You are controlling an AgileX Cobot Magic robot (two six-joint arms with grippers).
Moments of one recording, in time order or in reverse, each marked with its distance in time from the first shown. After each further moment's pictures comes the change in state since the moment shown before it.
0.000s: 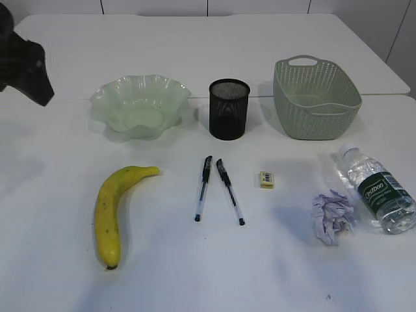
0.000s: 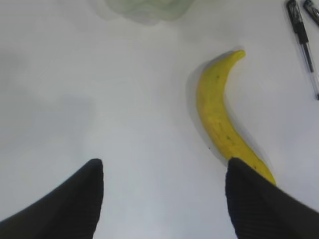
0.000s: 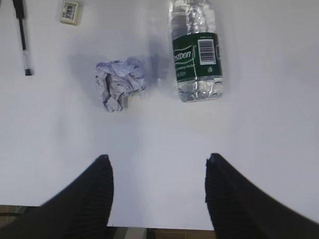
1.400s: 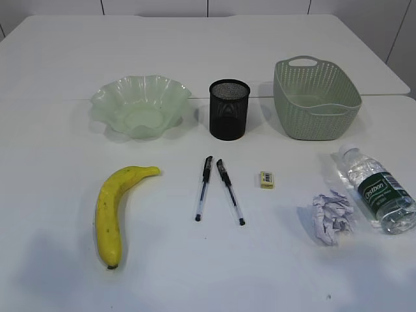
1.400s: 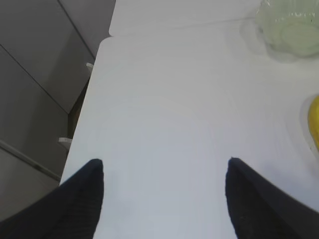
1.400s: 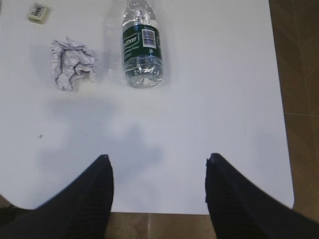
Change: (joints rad) left arm 0.395 -1.071 0.542 0.107 -0.037 -0.028; right arm 0.000 -0.666 0.379 -0.158 -0.024 -0.055
